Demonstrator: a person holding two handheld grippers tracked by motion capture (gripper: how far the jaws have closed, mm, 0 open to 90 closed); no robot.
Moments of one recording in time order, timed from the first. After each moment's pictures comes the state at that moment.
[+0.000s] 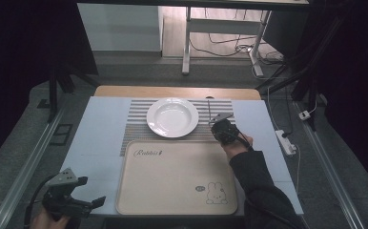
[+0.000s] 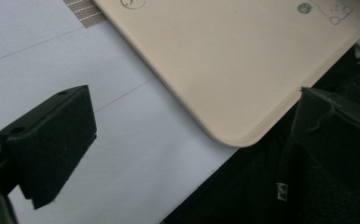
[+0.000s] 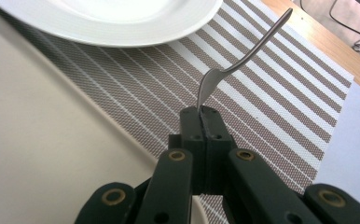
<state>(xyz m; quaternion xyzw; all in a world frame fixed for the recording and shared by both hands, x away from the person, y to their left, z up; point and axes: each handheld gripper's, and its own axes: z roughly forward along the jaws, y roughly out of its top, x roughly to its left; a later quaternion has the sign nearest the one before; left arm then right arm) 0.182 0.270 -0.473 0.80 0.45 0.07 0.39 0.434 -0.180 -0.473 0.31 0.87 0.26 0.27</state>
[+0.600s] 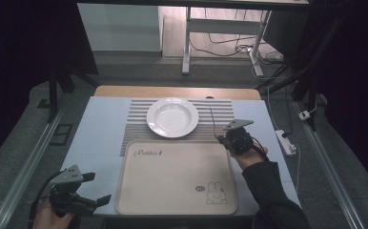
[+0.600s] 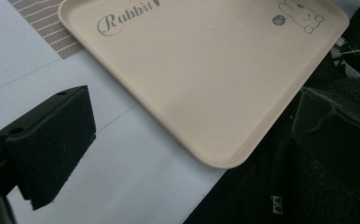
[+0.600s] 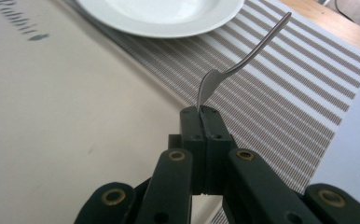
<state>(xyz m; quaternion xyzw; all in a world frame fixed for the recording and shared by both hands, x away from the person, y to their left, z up) 0.193 0.258 -0.470 0.81 0.40 0.08 0.42 0.388 -0.214 -0.449 0.32 0.87 0.32 0.21</state>
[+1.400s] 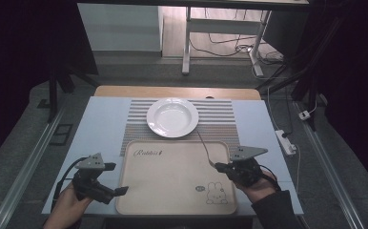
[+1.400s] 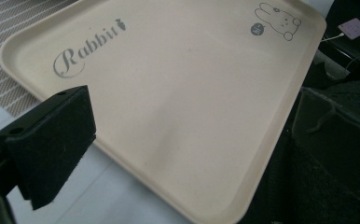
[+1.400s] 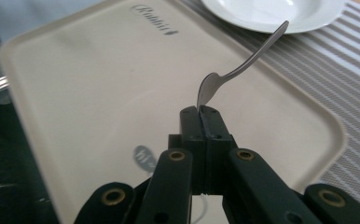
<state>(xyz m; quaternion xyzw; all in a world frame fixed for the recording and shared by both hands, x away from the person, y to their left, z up) 0.240 0.223 -0.469 0.85 0.33 0.04 0.41 0.291 -0.223 -0.436 0.26 0.88 0.39 0.12</state>
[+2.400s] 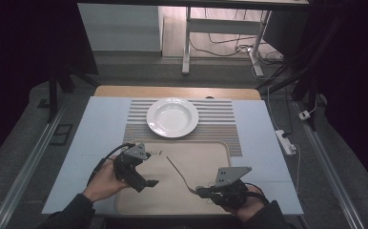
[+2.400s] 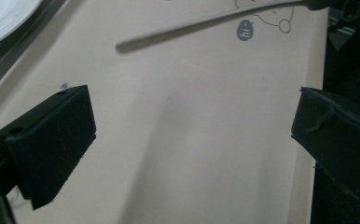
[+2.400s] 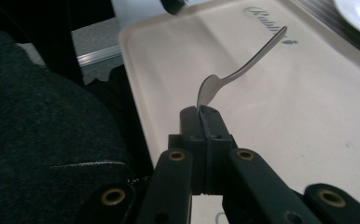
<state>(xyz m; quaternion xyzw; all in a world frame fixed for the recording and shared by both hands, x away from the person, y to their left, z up) 0.301 0.137 -0.468 0.92 0.18 0.03 0.36 0.246 -0.187 -0.446 0.13 0.90 0.41 0.03</state>
